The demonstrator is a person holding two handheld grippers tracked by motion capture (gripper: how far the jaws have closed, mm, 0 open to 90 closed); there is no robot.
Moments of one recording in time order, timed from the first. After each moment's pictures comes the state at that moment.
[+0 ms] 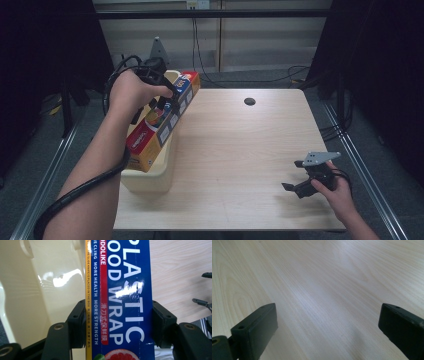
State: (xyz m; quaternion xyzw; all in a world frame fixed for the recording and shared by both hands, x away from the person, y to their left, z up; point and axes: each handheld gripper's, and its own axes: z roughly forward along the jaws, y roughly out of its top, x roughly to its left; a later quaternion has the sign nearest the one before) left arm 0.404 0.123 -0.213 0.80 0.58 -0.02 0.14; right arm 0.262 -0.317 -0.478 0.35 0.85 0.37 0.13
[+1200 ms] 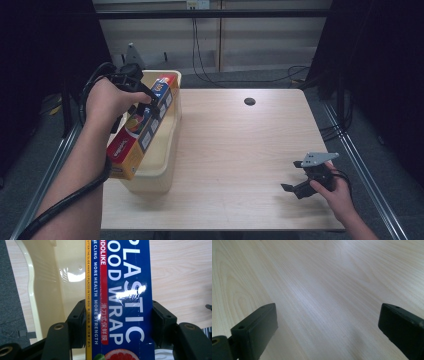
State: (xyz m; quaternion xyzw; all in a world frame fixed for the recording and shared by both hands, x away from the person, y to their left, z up) left arm 0.391 0.166 -0.218 0.77 0.62 0.00 0.14; right arm 0.261 -0.314 -0.478 0.35 0.85 0.37 0.13
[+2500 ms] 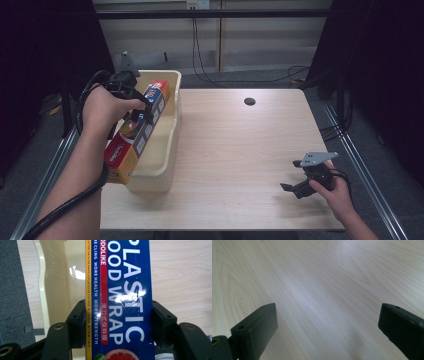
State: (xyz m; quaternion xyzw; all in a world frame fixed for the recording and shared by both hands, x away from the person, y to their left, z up) left arm 0.391 0.181 -0.237 0.76 0.63 0.01 0.12; right arm 0.262 -0.312 -0.477 0.34 0.85 0.37 0.13
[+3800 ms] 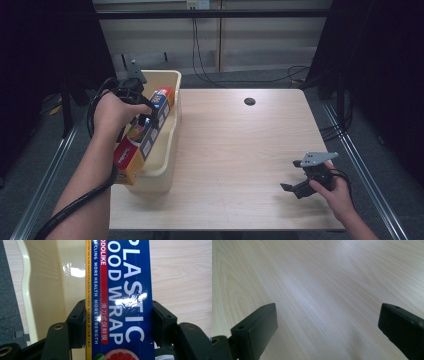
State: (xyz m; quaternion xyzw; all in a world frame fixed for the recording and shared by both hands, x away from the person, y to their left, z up) left arm 0.401 0.173 -0.264 0.76 0.63 0.00 0.12; right arm 0.262 -0.312 -0.477 0.34 0.85 0.37 0.13
